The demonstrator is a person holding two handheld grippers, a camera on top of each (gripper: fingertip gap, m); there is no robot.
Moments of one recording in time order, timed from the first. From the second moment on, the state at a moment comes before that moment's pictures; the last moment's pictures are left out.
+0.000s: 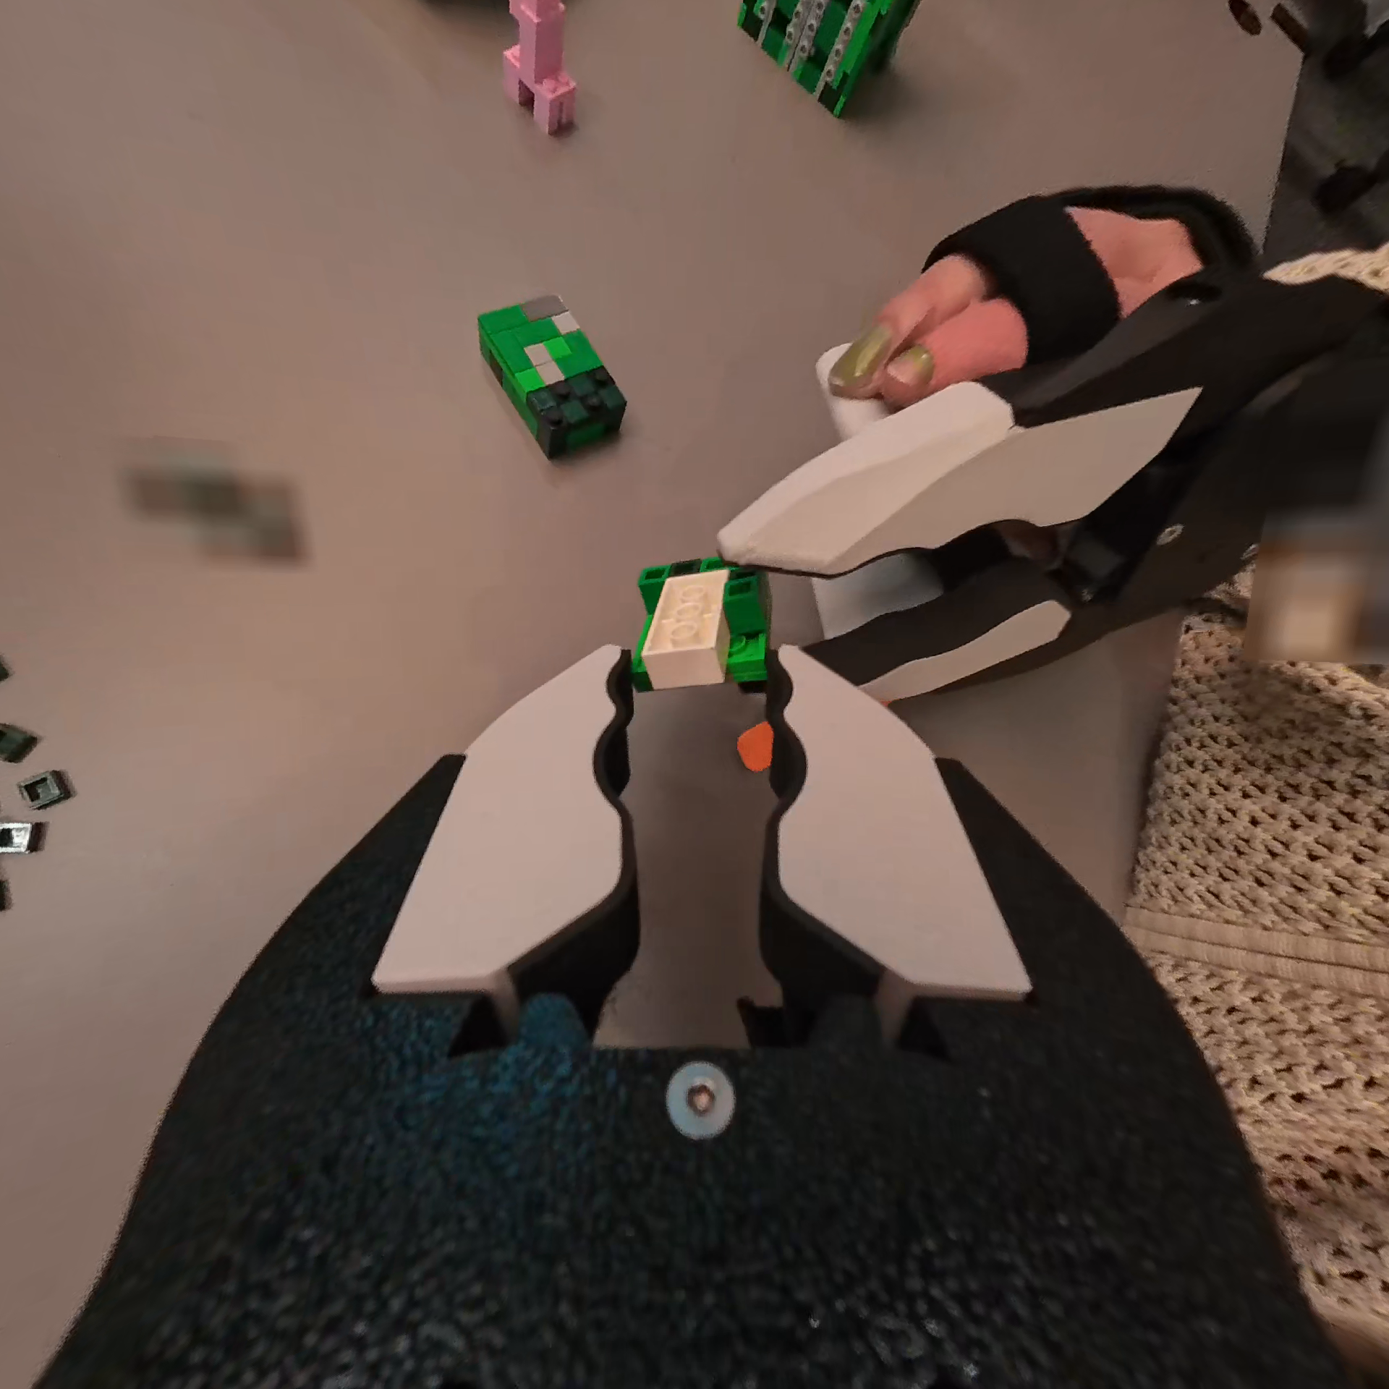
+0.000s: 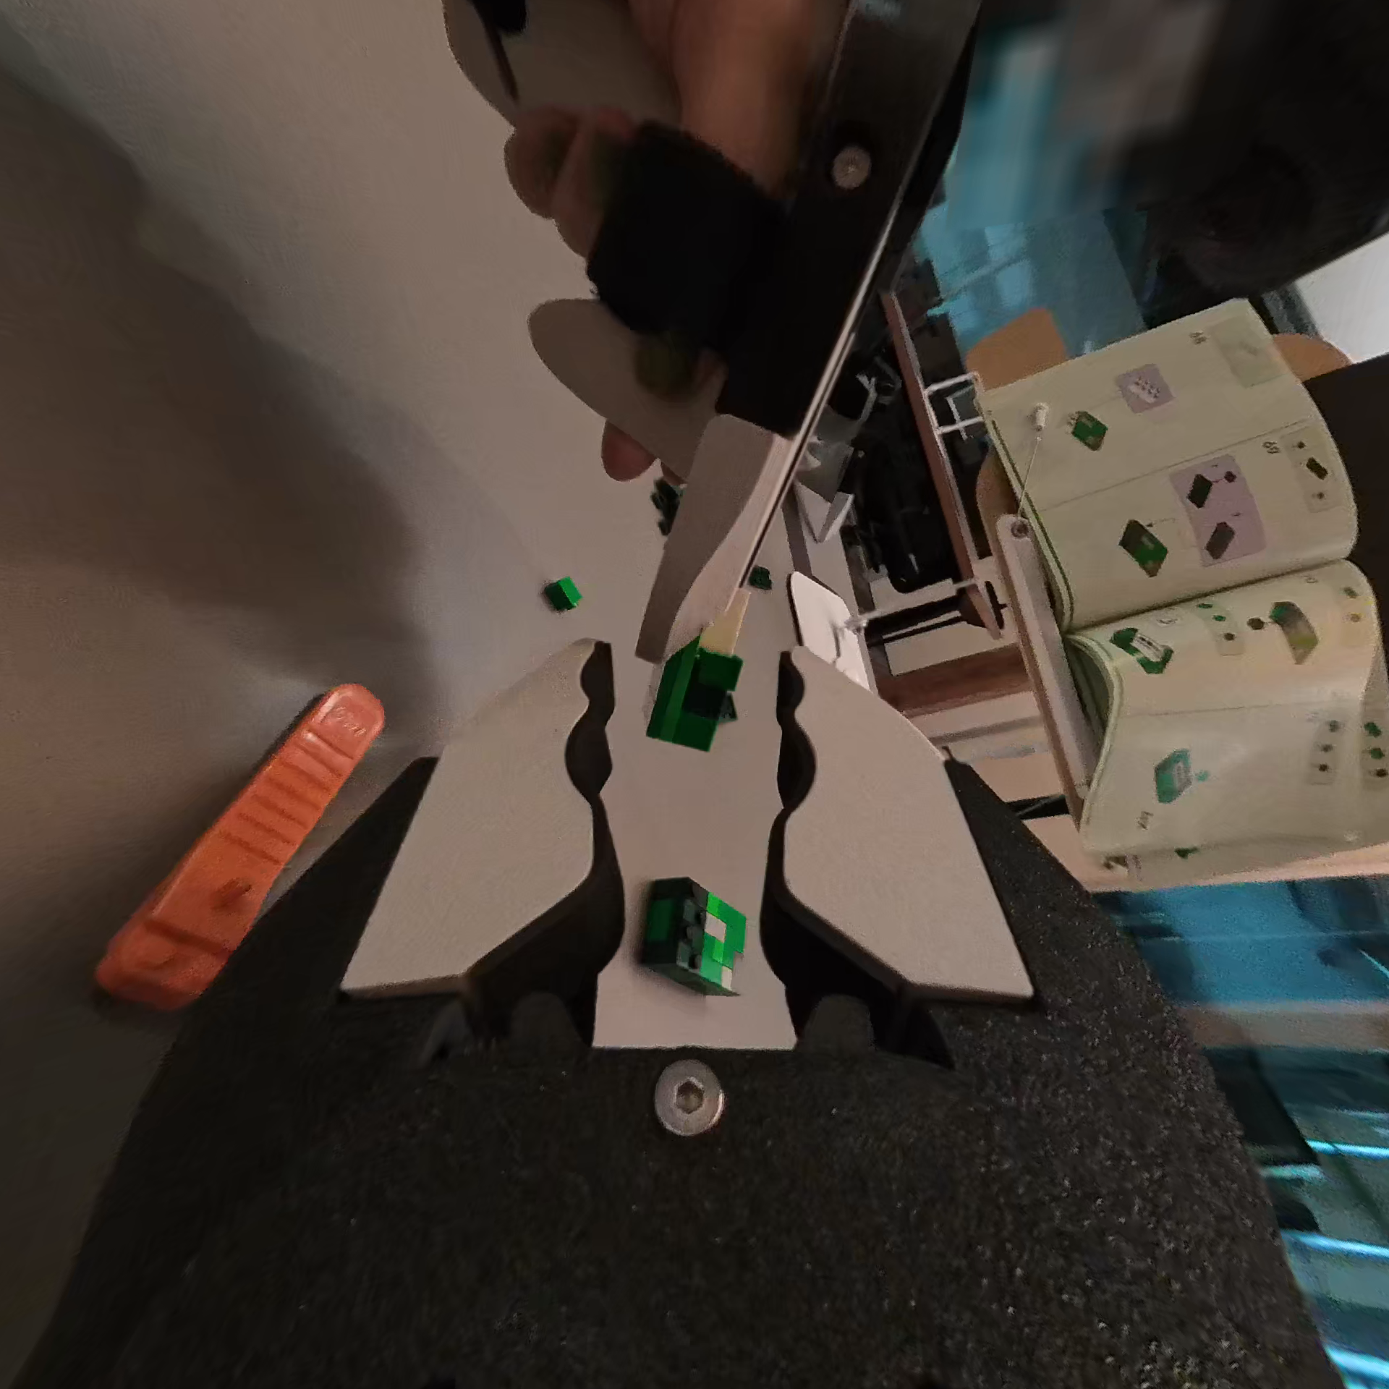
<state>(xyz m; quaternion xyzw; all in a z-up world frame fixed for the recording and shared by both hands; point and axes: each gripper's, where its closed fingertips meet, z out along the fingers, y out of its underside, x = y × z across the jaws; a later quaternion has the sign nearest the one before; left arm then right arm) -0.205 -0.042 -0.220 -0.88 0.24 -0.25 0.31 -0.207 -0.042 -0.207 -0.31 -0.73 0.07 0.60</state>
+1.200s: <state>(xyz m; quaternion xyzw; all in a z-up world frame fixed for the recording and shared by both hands) -0.197 -0.037 -0.207 -0.84 0.20 -0.33 0.38 -0.205 -0.032 -0.204 -0.36 -0.70 0.08 0.61</state>
